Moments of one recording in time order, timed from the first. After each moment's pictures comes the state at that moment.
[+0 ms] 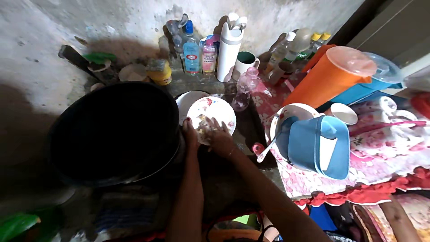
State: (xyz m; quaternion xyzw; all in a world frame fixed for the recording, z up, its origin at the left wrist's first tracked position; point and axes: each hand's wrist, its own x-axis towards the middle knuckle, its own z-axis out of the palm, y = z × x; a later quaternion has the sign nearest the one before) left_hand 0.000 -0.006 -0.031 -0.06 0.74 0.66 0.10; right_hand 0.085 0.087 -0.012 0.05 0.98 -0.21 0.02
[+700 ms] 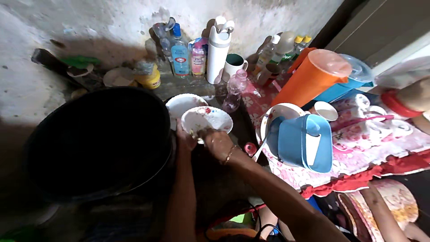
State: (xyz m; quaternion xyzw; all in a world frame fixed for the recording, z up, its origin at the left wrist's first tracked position) left_hand 0.002 -0.006 -0.021 -0.06 0.40 0.87 0.28; right_hand 0.101 0.068 0.094 0.07 0.97 -0.19 0.12
